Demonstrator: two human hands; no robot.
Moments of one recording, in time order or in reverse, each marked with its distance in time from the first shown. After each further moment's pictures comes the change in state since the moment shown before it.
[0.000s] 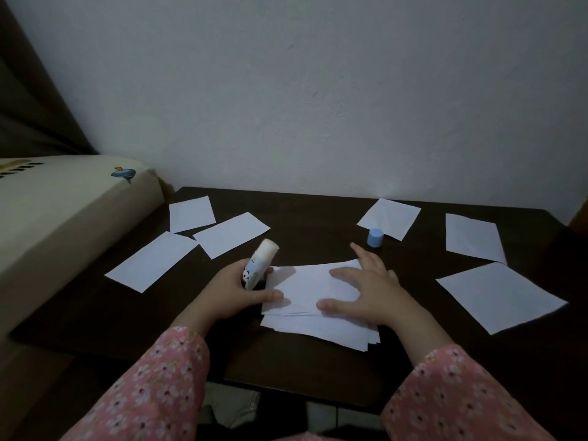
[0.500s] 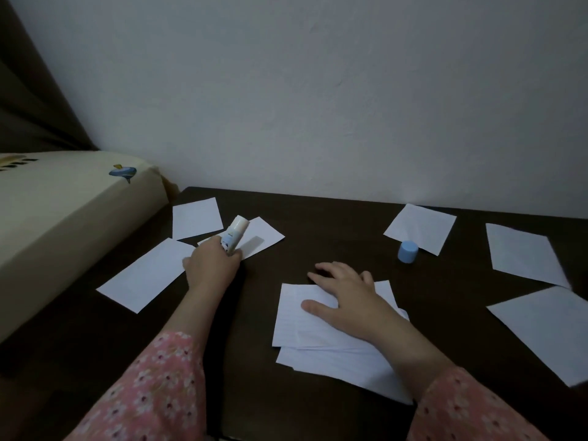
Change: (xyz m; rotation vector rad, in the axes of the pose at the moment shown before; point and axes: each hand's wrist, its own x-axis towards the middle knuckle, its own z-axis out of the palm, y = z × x) left_hand 0.097 -0.032 -0.039 0.449 0.625 -0.317; right_hand 0.070 -0.040 0.033 -0.063 -0.003 -0.205
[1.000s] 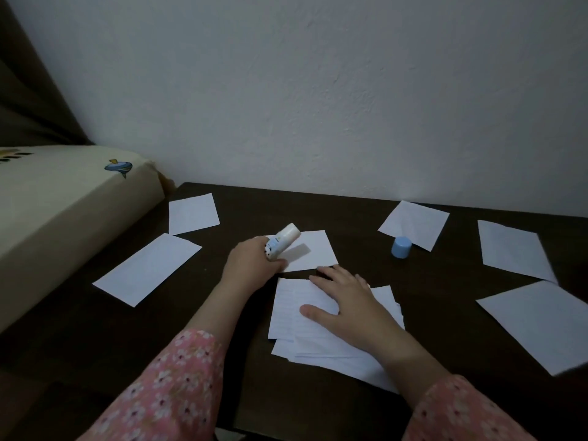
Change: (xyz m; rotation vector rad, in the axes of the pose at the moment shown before) left_hand -0.032 0.037 0.011 -0.133 -0.277 0.272; right_hand -0.023 -0.001 0.009 0.097 0.104 -0.009
